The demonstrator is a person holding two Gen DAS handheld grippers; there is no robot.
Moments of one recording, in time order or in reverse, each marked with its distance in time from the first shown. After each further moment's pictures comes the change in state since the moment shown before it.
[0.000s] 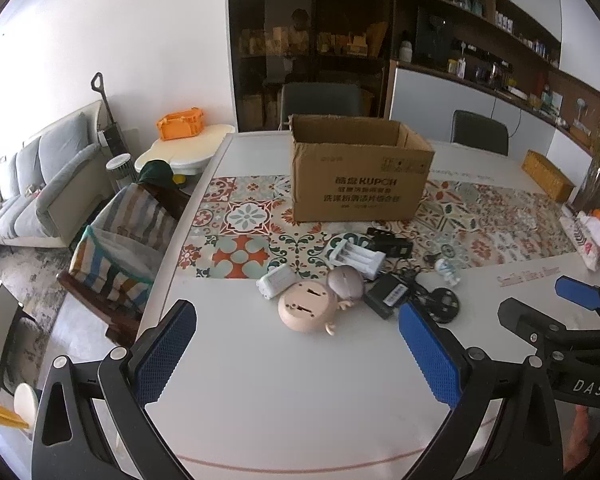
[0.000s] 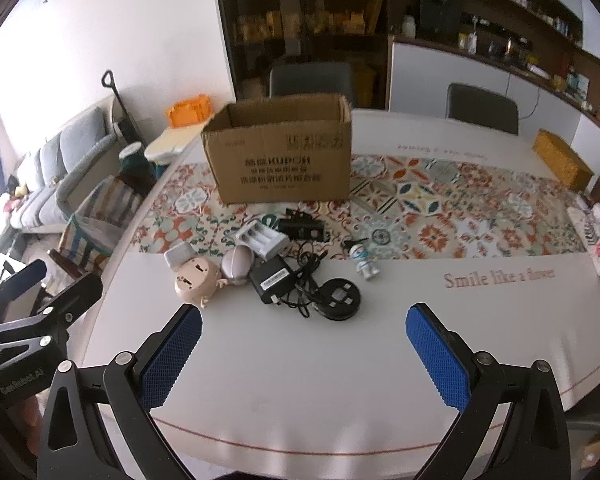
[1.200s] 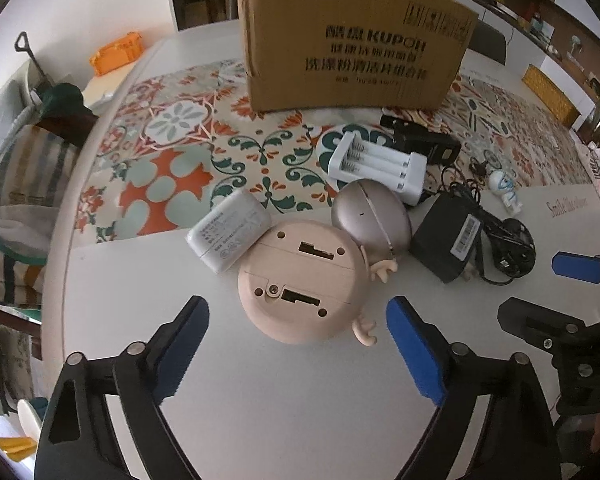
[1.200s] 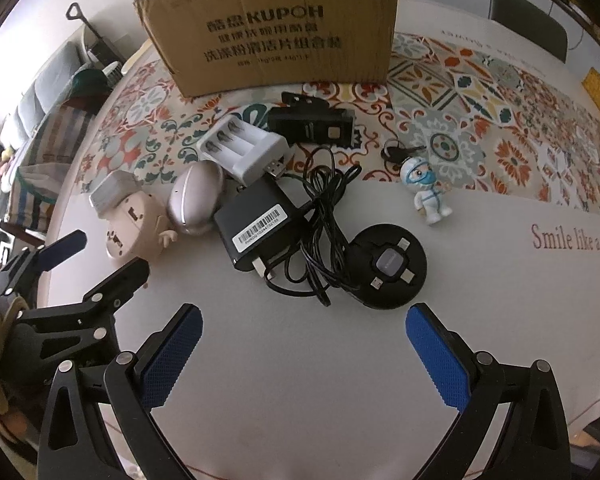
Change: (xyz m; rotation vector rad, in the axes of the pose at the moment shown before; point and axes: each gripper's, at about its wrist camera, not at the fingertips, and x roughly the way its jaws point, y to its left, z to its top) left arm 0.180 0.004 -0.021 0.104 0.352 -0.143; right arm 0.161 0.006 0.000 0.022 0.394 0.029
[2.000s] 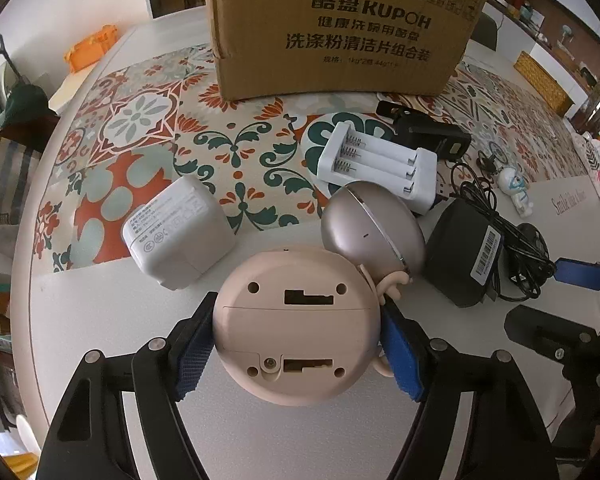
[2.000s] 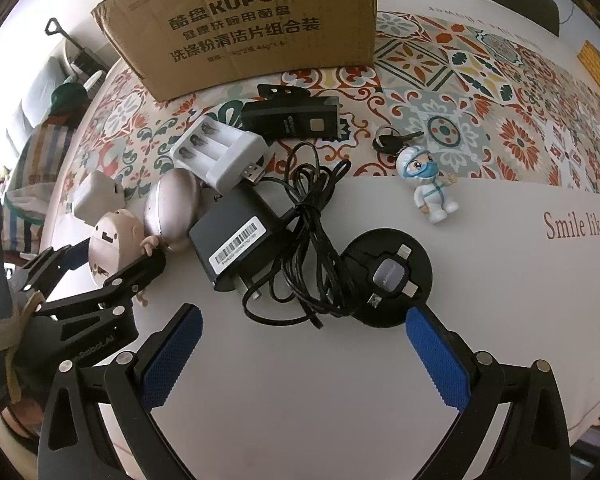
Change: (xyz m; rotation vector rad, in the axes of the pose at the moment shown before) left arm 0.035 -0.001 0.018 0.041 0.041 -0.051; right arm 0.020 -0.011 0.013 0.073 0.034 0.016
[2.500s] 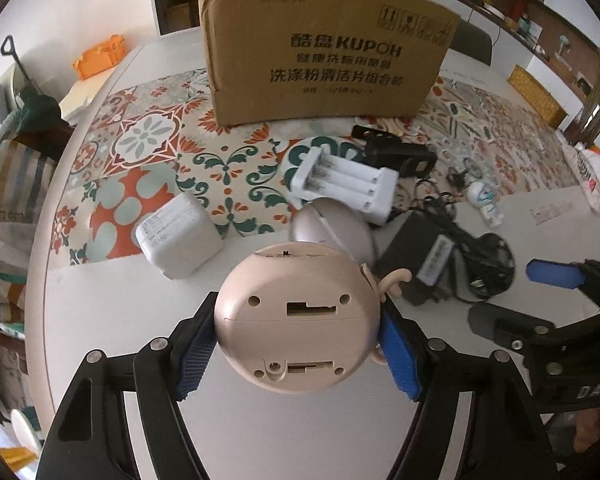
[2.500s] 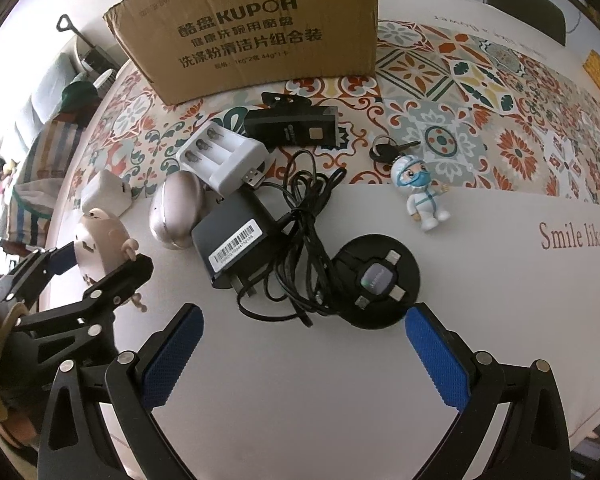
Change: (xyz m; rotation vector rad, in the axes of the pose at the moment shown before) left arm -0.035 -0.021 -0.004 -0.029 -0.054 -0.004; right arm -0.010 -0.008 -0.002 -0.037 -0.021 0.022
